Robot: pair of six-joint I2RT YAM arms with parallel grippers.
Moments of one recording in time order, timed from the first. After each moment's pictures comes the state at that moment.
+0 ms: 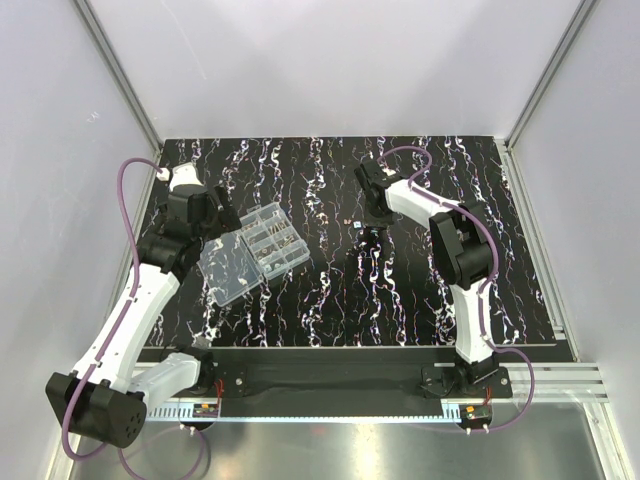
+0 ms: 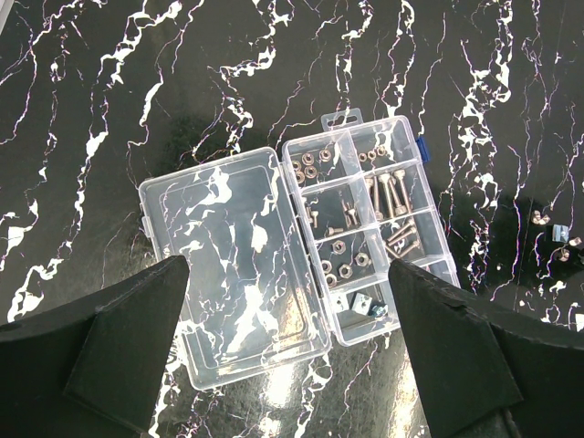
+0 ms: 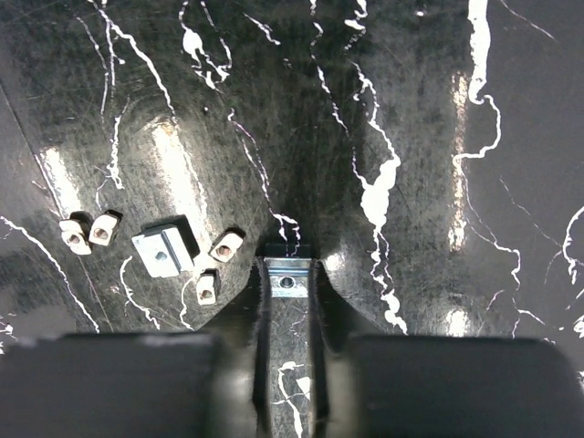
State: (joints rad) left arm -0.25 1.02 1.01 -0.60 -0.31 -0.44; right arm 0.46 2.15 1.62 -0.66 0.25 0.54
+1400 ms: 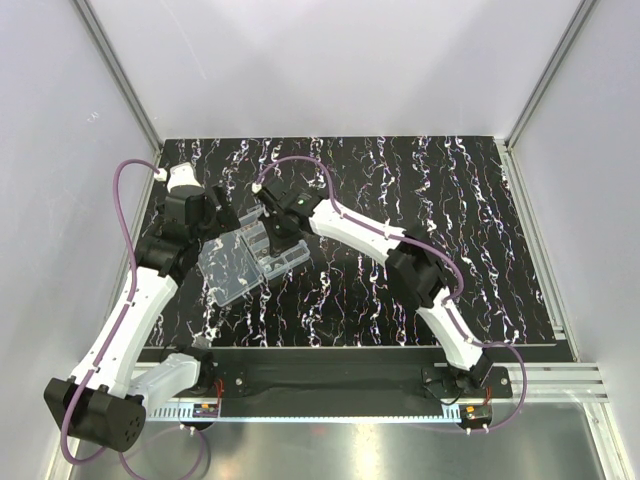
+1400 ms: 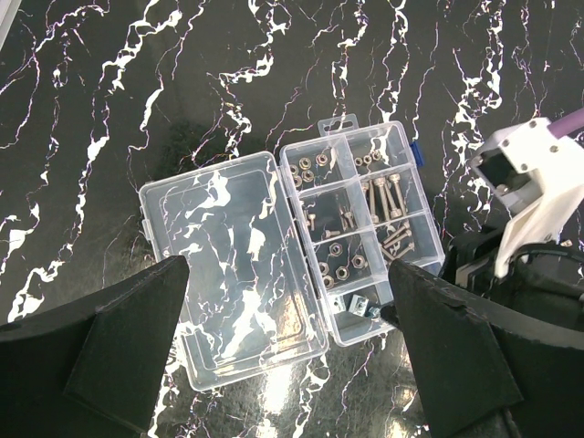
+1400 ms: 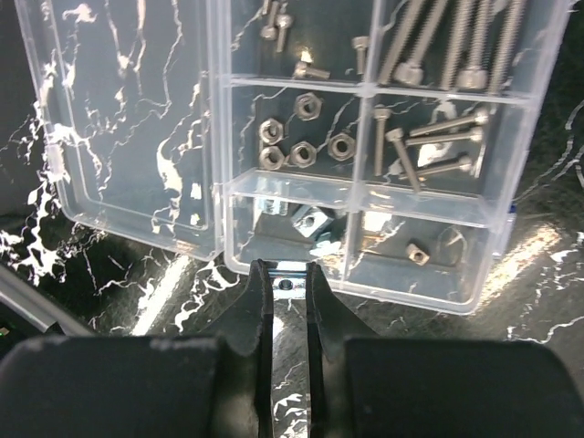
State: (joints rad) left arm -0.25 1.00 1.01 -0.60 -0.31 -0.44; right arm 0.91 2.31 2.11 -0.81 -0.07 0.39
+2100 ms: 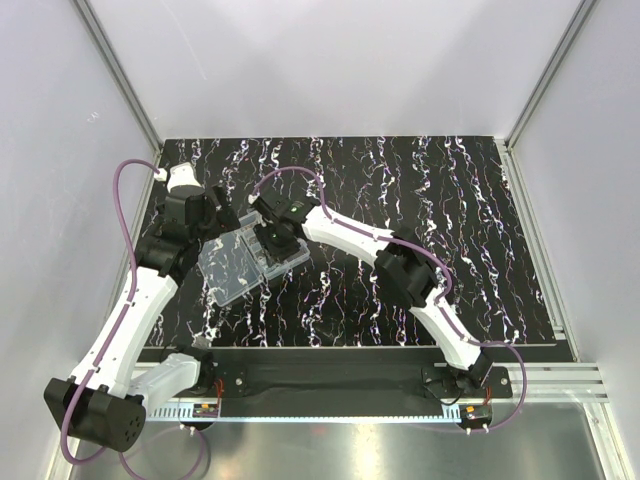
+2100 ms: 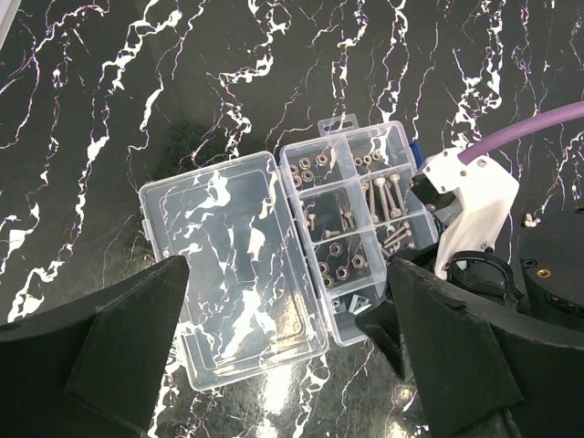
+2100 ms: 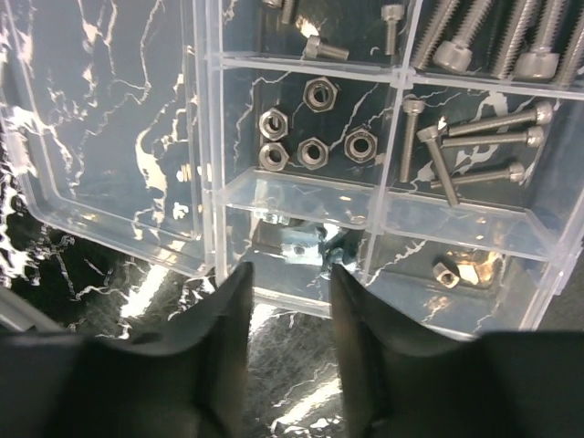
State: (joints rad) left arm -0.25 1.00 1.01 -0.60 -0.31 -0.44; right arm 0.93 2.37 2.11 -0.80 -0.10 0.38
